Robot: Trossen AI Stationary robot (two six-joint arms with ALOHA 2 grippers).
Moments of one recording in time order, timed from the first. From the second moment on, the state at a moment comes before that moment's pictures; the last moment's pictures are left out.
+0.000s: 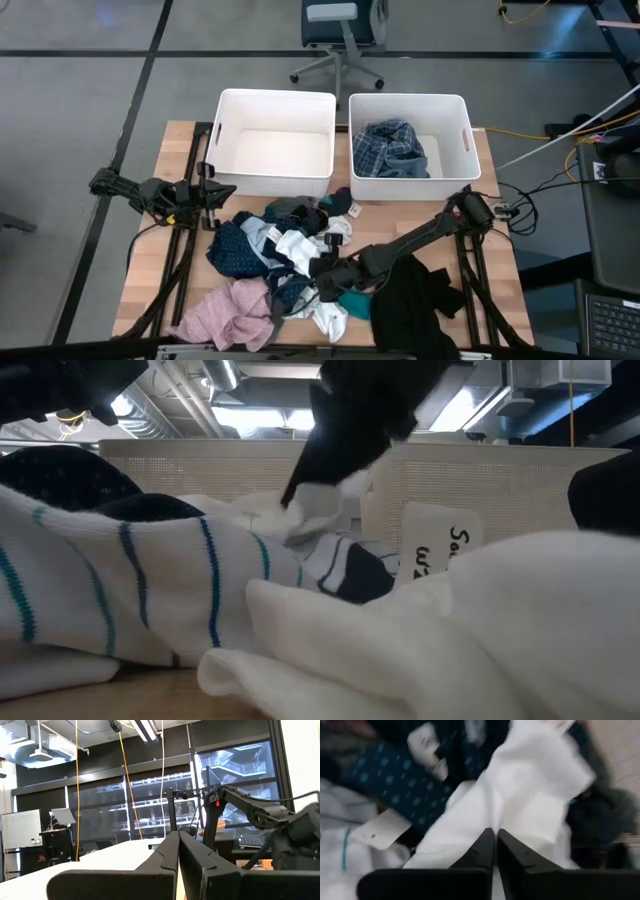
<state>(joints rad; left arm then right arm) -0.34 0.03 0.01 0.50 -0.51 0.37 0.44 2.06 1.57 -0.51 0.47 0.30</state>
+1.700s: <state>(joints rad) -0.34 0.03 0.01 0.50 -0.51 0.37 -0.06 1.81 1.58 0.36 0.80 -0.60</state>
